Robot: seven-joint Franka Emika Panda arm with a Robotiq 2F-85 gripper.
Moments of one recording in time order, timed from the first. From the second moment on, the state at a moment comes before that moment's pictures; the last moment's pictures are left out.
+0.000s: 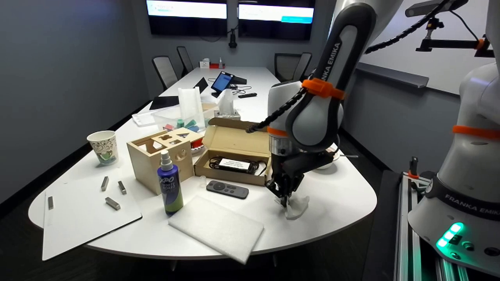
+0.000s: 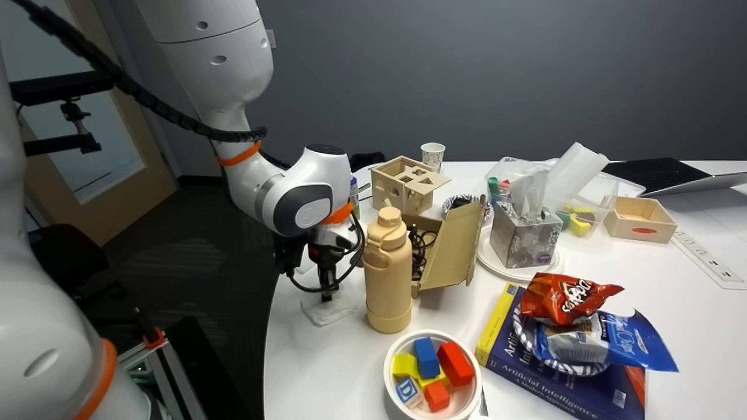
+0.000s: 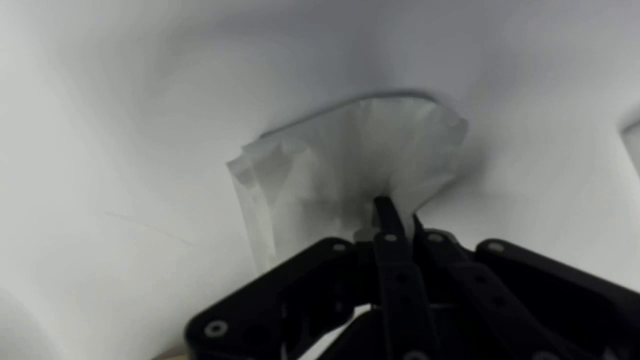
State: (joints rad) arm 0.23 0.28 0.06 -2.66 0.15 2.83 0.56
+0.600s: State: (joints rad) arm 0.25 0.23 -0.01 -2.74 0.14 2.85 0.65
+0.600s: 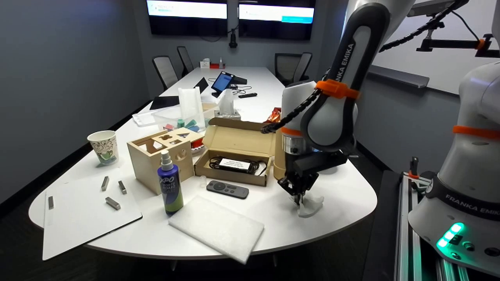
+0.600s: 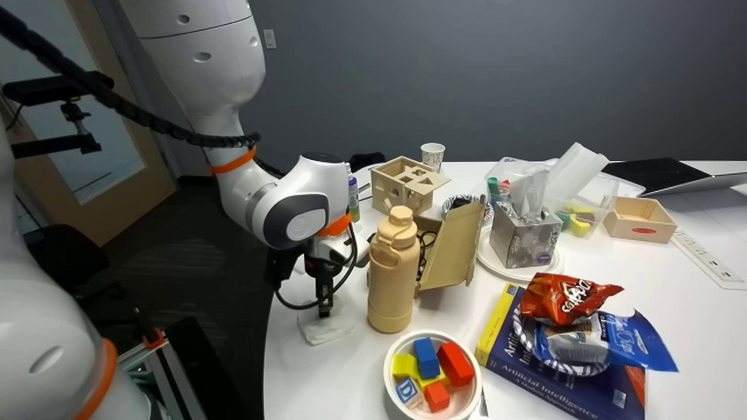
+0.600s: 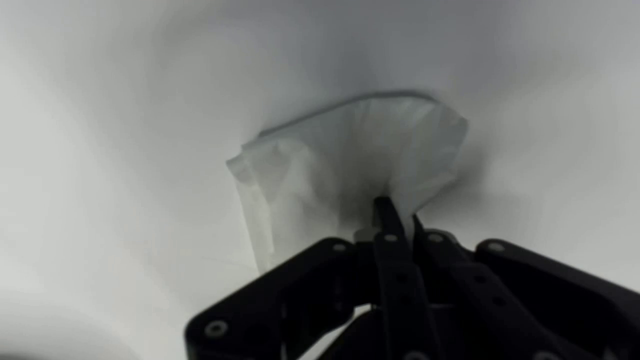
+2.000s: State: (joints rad) arm 0.37 0.23 0.04 -2.68 -0.06 2.94 0.48
